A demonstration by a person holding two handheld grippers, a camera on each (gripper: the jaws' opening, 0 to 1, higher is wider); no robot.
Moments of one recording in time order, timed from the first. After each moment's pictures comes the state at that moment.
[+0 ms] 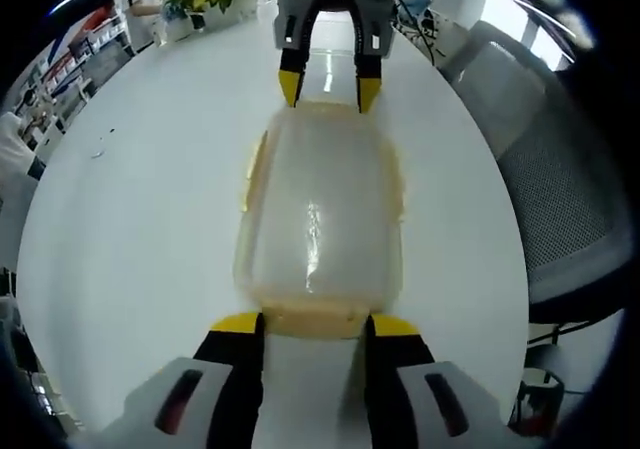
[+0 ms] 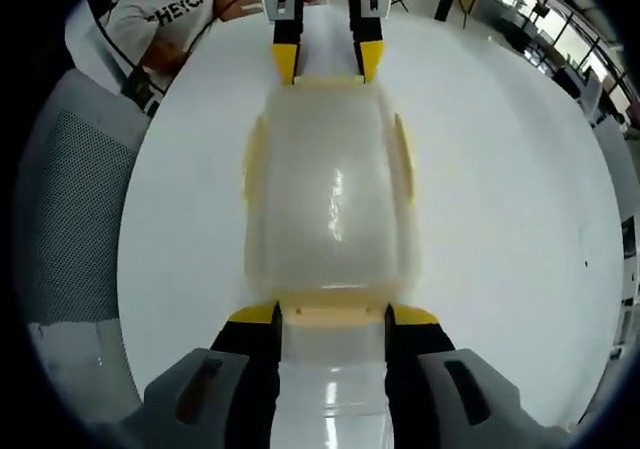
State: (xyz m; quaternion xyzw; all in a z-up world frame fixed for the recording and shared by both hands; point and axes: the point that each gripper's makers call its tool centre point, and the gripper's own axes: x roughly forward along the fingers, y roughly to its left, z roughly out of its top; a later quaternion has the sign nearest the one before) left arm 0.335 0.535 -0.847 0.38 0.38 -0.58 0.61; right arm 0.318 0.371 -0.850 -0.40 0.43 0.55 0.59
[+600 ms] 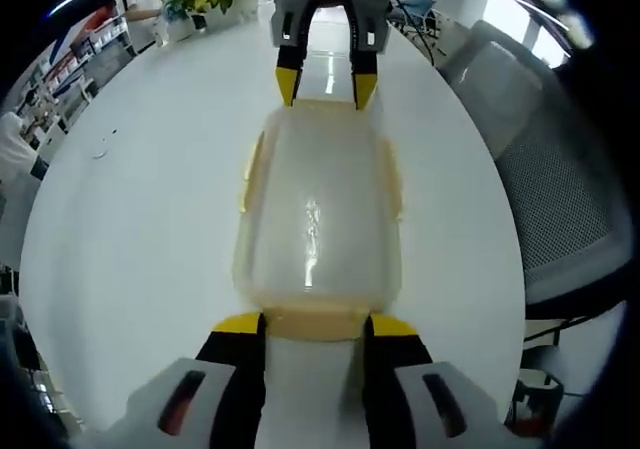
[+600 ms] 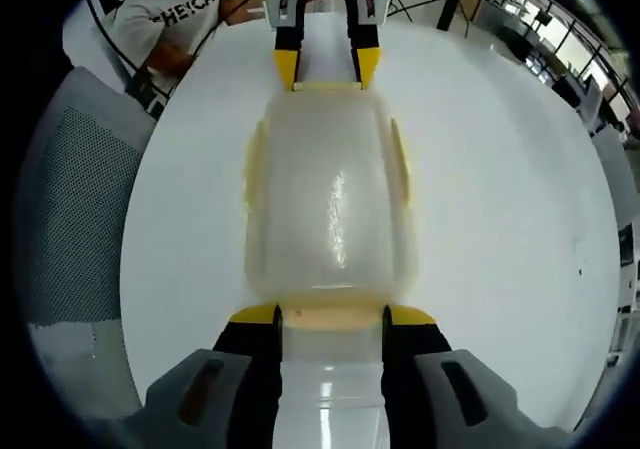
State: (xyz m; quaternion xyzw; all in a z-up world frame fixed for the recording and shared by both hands) left arm 0.329 0.539 -0.837 0.38 0.38 -0.58 0.62; right arm 0.318 0.373 -0.837 -0.40 0.42 0.56 0.59
